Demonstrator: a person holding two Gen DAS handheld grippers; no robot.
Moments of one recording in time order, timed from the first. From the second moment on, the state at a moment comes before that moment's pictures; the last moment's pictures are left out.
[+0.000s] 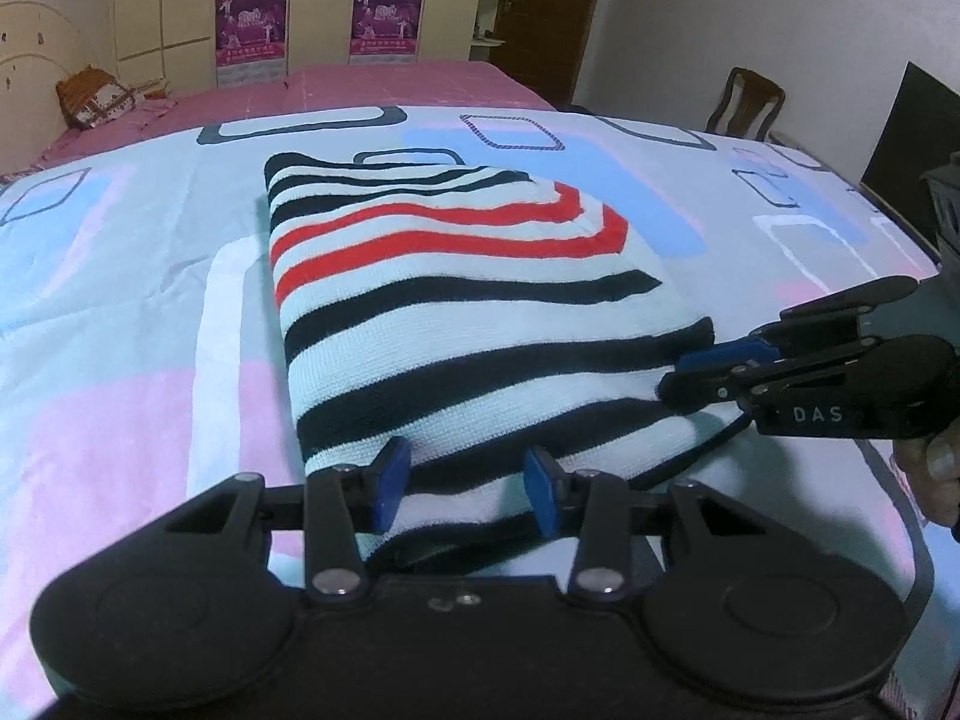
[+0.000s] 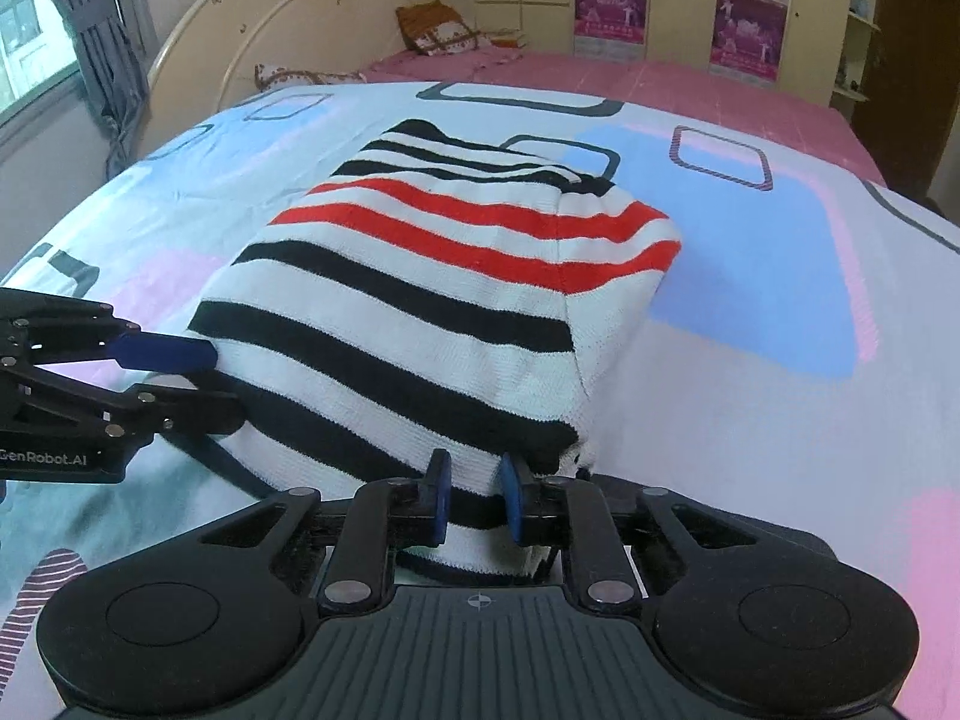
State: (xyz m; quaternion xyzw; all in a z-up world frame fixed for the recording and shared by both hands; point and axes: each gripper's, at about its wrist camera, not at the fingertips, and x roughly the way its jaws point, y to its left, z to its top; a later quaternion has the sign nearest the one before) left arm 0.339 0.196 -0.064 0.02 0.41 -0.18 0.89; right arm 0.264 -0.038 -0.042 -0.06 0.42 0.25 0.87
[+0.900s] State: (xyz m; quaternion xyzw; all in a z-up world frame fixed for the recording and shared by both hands) left arm 0.268 0.157 -0.041 0.01 0.38 -0.04 0.93; right arm 0.216 -0.101 -0.004 0.05 0.41 0.19 0.89
